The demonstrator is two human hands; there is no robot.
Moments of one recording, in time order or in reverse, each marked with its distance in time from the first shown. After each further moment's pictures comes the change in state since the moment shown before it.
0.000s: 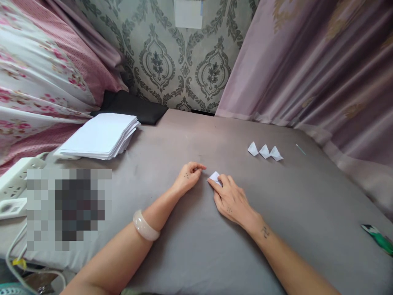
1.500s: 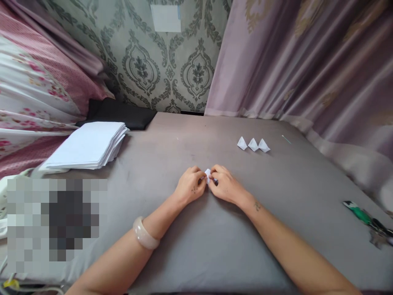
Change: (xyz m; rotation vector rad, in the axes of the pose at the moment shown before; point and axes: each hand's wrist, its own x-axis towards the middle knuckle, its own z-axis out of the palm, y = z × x) left_hand -0.024 0.008 0.022 0.509 -0.089 0.446; right_hand 0.016 0.023 0.007 0.245 0.102 0.018
